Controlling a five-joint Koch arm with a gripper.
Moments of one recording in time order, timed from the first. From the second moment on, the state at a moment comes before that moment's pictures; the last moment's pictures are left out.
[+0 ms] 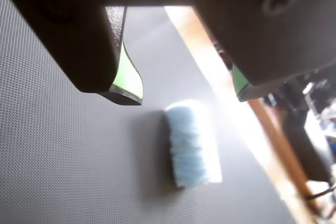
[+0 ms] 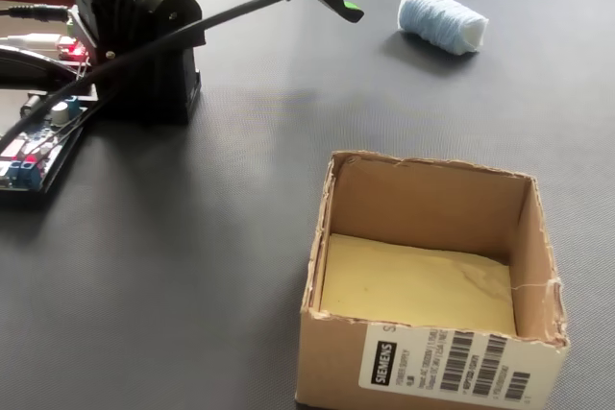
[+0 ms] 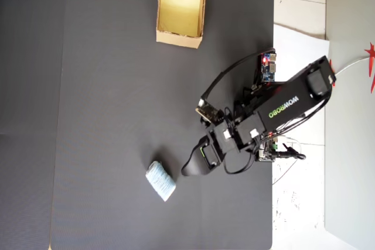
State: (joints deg) arm -32.3 121.0 145.5 19.3 94.7
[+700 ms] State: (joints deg) arm -32.6 87.1 115.0 29.4 92.6
